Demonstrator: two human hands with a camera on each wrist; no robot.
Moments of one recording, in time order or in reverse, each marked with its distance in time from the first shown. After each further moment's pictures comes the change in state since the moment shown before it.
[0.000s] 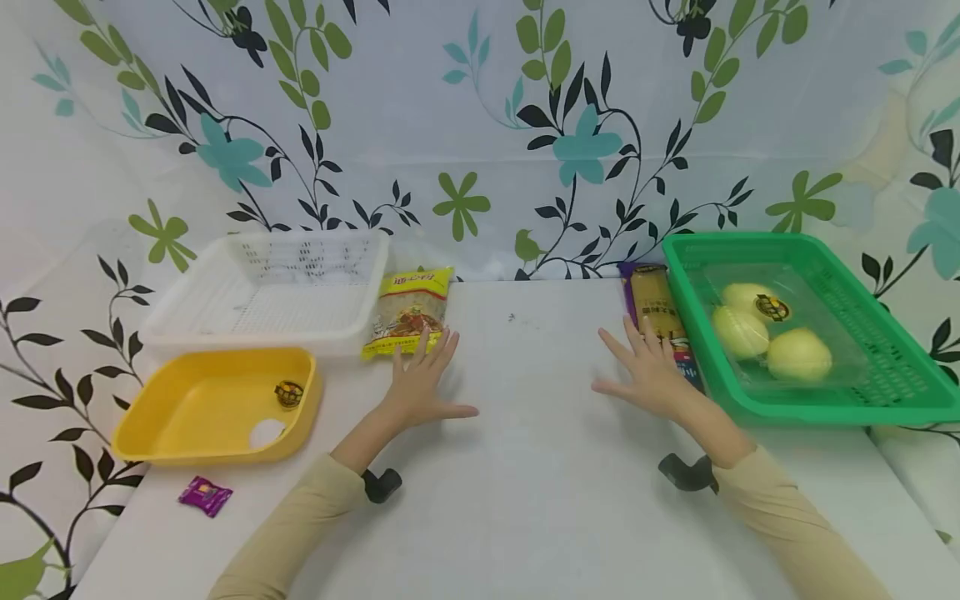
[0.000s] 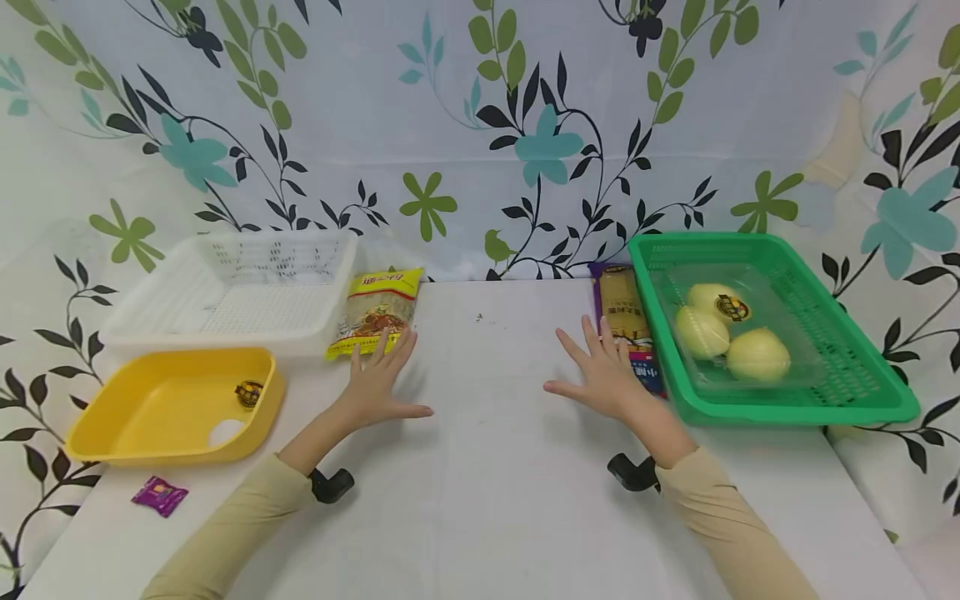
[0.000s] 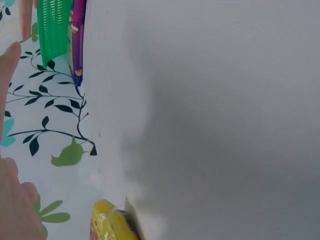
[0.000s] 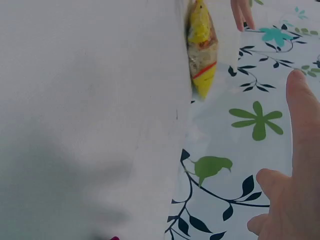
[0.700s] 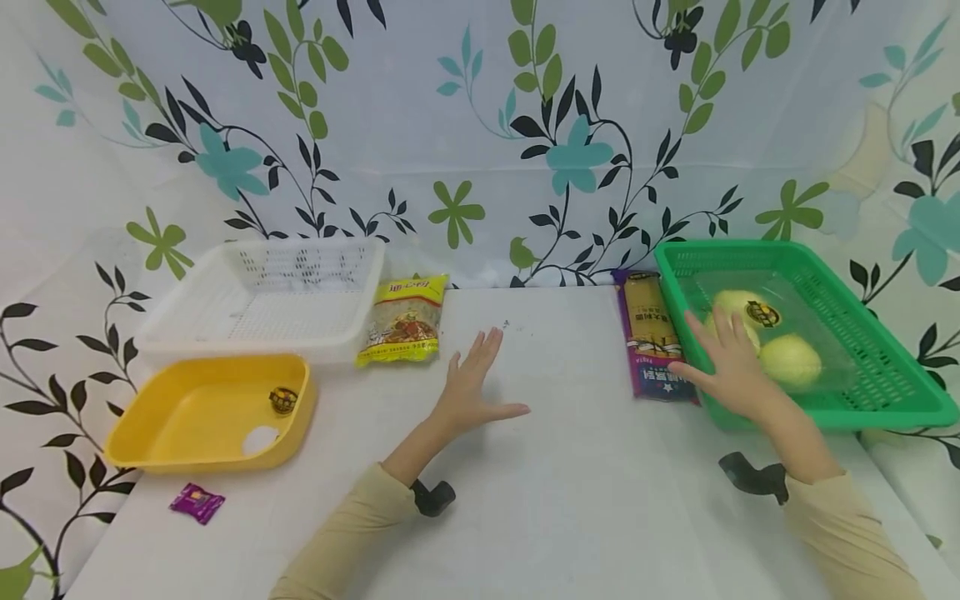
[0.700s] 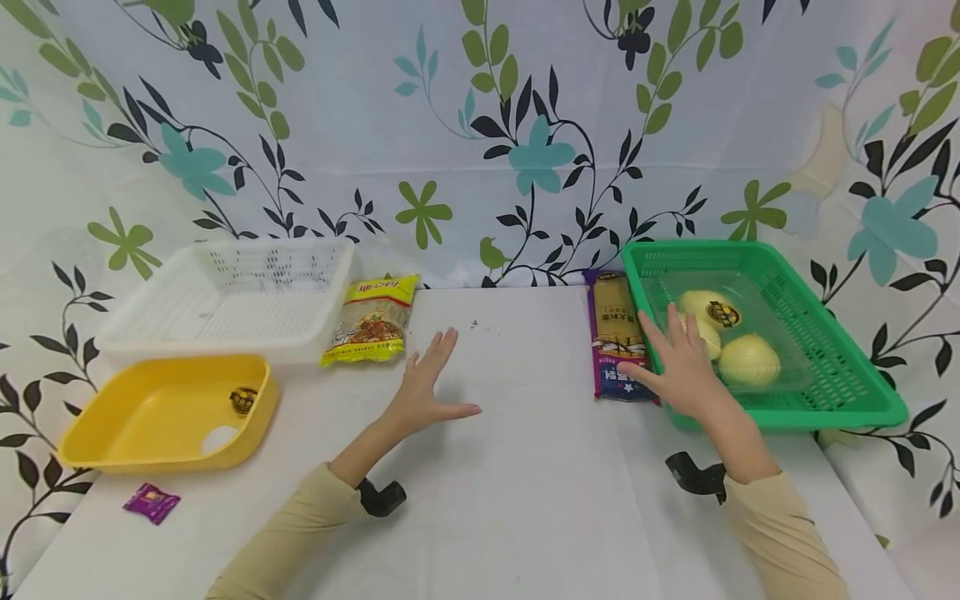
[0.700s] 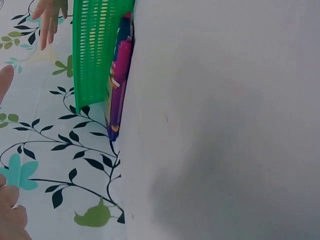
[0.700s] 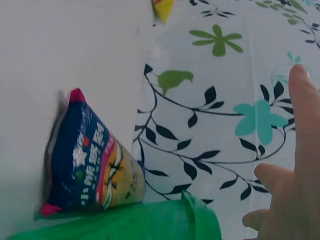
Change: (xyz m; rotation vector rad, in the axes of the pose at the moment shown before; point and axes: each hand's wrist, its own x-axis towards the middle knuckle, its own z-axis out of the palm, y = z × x) left_hand 0.019 0.071 0.009 -0.440 0.171 0.092; right_hand -0.049 0.064 -0.051 0.078 0.184 0.019
